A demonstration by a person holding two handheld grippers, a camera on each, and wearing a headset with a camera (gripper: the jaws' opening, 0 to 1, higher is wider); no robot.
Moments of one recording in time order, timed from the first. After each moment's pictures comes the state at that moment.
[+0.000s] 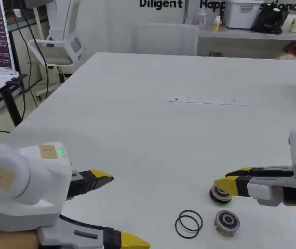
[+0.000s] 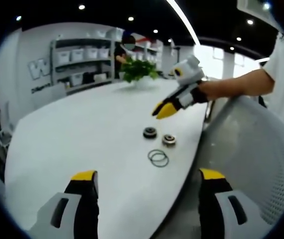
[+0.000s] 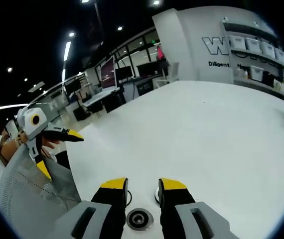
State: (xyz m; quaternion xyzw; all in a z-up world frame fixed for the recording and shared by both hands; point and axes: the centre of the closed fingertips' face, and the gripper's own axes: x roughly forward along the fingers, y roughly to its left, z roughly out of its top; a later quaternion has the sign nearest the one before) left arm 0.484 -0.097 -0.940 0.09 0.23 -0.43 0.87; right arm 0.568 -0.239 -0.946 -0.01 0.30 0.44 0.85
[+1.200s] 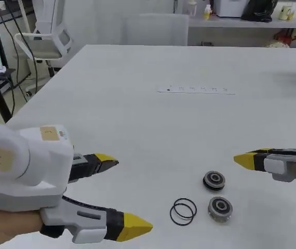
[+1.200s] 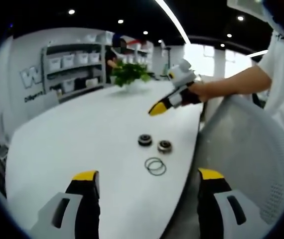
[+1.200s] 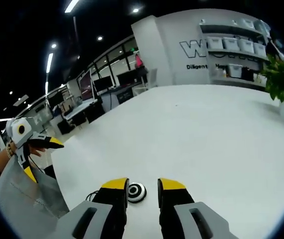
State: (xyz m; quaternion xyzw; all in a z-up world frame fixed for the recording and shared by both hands) left arm 0.494 -0.118 -0.919 0.12 0.21 -0.46 0.85; right arm 0.598 -0.294 -0.946 0.04 0.29 0.37 0.88
